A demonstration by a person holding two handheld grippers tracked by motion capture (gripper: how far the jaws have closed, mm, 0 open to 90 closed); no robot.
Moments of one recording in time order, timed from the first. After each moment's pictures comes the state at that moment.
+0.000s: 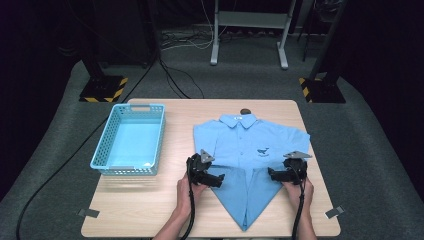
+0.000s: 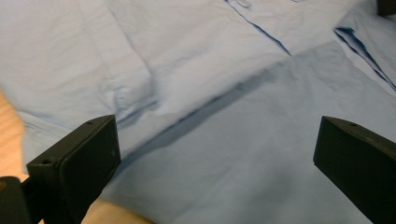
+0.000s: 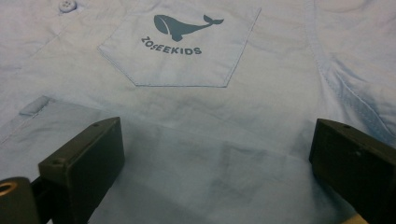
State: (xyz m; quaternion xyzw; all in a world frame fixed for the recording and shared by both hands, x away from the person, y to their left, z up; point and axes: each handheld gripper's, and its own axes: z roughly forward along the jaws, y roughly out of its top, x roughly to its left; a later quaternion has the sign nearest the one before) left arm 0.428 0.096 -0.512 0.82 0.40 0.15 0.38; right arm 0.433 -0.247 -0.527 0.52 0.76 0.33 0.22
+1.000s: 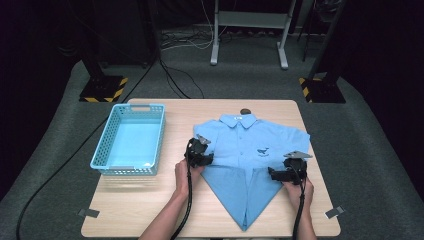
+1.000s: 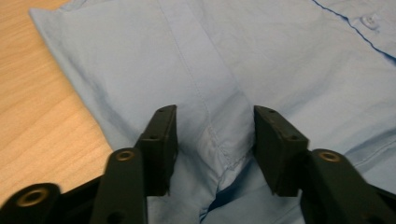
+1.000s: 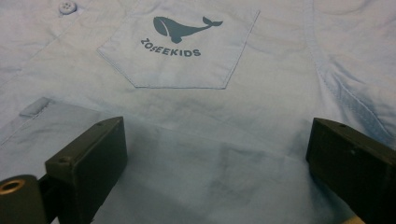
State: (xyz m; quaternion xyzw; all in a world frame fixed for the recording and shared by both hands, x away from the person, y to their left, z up) left arm 0.485 0.104 -0.512 0.82 0.44 0.19 0.32; right arm 0.434 -0.247 -0.526 0.52 0.75 0.33 0.22
